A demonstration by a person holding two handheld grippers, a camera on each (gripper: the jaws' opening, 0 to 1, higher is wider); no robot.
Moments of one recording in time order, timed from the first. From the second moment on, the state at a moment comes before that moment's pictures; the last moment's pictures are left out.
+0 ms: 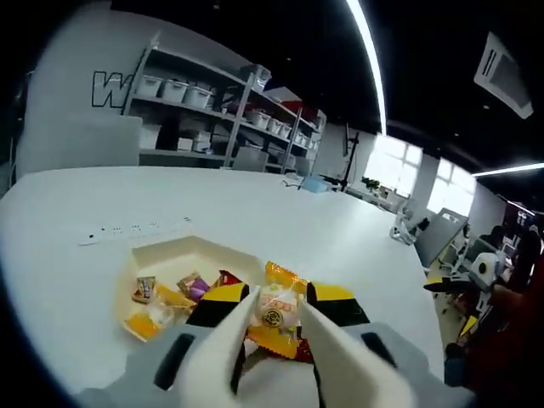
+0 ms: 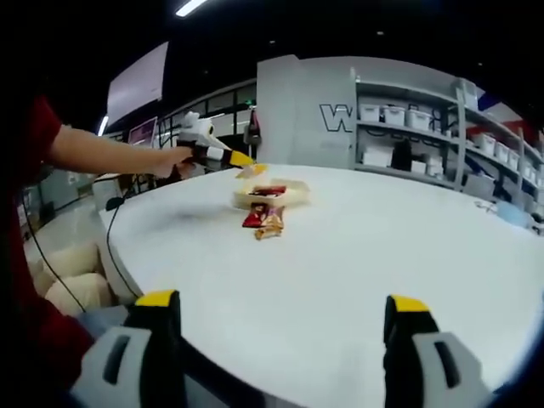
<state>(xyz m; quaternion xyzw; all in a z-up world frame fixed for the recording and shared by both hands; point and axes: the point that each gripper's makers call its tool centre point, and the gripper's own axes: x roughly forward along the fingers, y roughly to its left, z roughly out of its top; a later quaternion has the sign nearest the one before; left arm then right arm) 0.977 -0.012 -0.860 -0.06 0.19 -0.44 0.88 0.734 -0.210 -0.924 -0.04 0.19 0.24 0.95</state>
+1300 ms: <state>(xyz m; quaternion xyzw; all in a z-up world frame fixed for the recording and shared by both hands) 0.992 -0.009 -0.838 -0.03 0.16 -0.43 0.89 0.738 -0.207 -0.916 -0.04 0.18 0.24 0.95</state>
